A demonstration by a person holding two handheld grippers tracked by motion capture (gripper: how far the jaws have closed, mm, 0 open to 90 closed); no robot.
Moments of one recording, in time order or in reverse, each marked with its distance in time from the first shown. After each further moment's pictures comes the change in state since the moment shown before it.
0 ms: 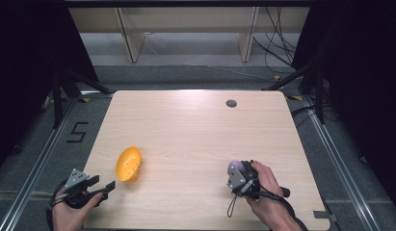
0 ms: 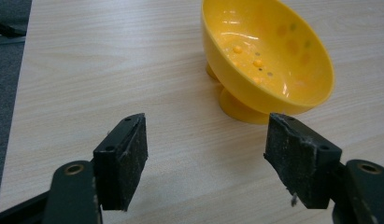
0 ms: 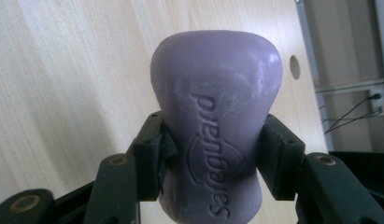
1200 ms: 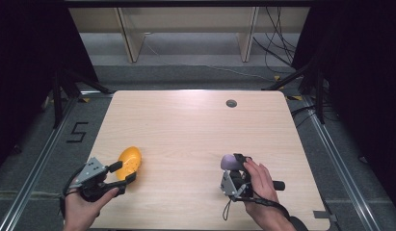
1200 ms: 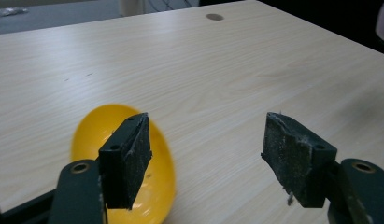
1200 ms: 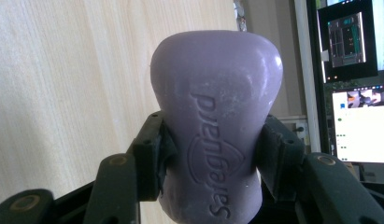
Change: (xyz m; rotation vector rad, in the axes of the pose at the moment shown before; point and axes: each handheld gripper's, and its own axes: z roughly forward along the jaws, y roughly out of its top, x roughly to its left) left arm -0.074 0.059 -0.007 -0.143 -0.253 0.187; right arm 0.002 0.019 -0.010 -0.099 -0.204 -0.185
